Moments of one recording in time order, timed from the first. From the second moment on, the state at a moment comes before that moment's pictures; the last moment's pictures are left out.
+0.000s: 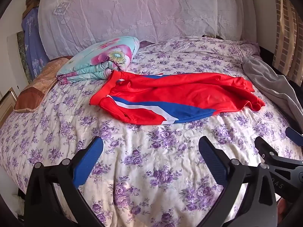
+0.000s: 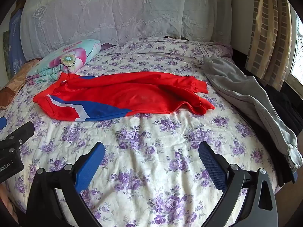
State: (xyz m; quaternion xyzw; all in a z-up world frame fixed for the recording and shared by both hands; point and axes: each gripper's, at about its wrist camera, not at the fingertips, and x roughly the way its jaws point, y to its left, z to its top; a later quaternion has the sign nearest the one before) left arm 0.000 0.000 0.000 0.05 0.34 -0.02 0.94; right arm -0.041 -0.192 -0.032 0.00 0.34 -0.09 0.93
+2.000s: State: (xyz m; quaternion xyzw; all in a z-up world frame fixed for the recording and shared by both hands) left arm 0.001 0.000 0.000 0.05 0.35 -0.02 0.94; right arm -0.042 -0.189 -0.036 0.00 0.35 -0.09 0.93
